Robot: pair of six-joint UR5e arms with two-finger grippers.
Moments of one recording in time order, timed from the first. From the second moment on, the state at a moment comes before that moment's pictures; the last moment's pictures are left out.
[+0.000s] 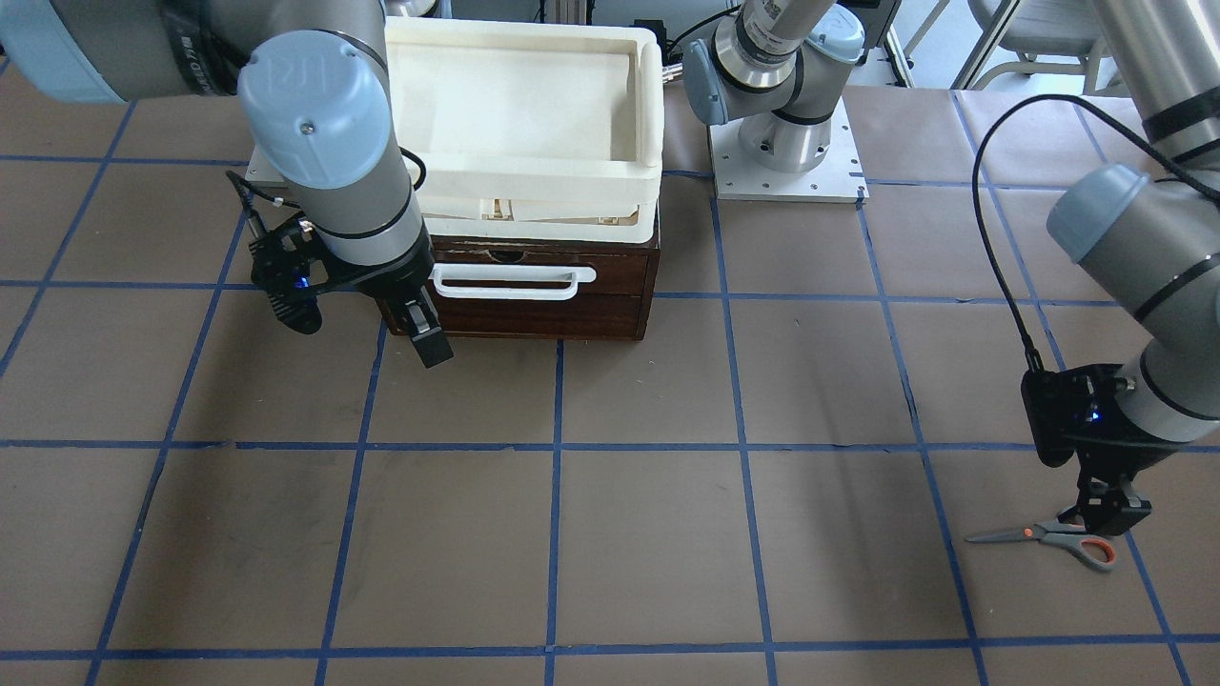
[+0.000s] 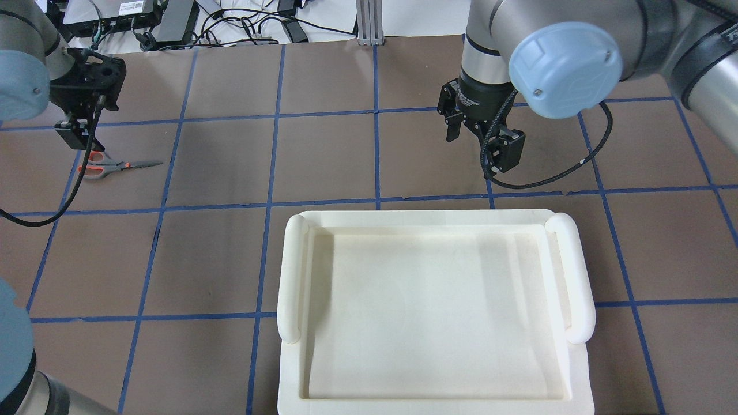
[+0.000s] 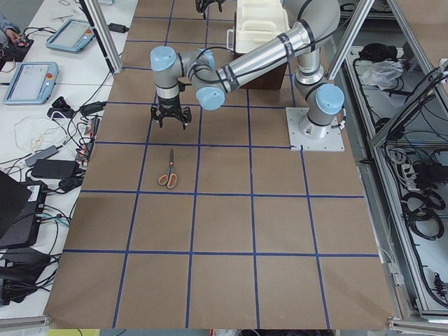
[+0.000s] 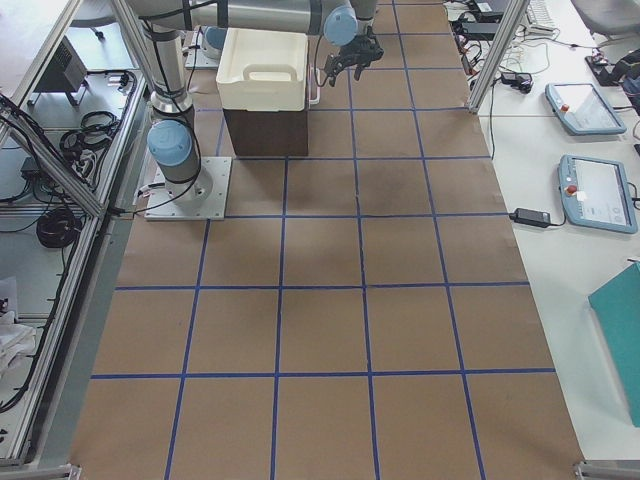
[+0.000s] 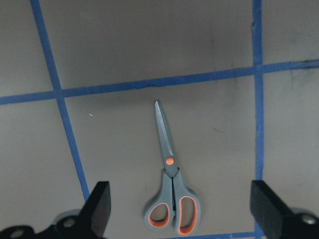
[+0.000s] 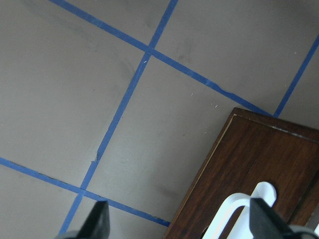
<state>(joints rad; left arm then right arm) -1.17 -2.02 -1.53 -1.07 1.64 2.12 1.78 -1.33 1.54 -1.63 -1.57 1.35</state>
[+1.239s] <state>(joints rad) -1.01 -2.22 -1.50 -1.00 1.54 2.10 1.87 -1.19 1.51 -1.63 -1.49 1.78</state>
